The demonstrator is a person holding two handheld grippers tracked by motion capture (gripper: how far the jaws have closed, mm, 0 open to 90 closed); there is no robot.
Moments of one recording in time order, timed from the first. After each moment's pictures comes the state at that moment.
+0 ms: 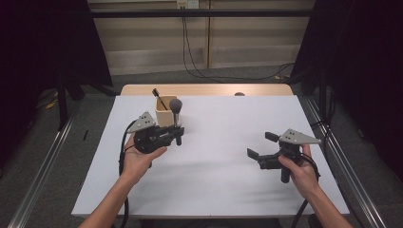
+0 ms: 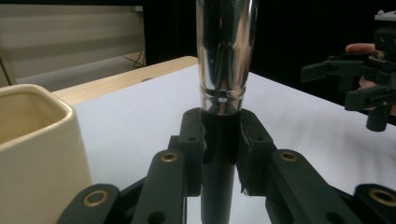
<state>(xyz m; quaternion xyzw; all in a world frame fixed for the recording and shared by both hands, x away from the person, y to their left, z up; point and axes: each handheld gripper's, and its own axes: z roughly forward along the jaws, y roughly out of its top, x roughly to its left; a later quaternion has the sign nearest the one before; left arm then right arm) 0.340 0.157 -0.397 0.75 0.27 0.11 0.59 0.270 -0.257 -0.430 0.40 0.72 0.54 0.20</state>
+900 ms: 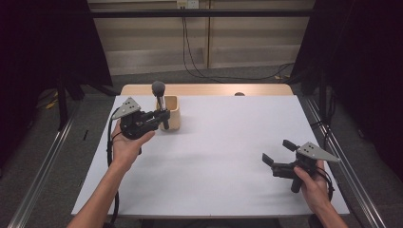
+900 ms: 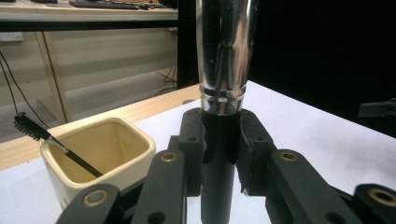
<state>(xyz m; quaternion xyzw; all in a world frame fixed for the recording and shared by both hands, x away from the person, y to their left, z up) 0.367 0.183 -0.372 0.73 0.30 0.16 0.59 0.240 -0.290 -0.451 0.45 0.66 0.54 0.26</state>
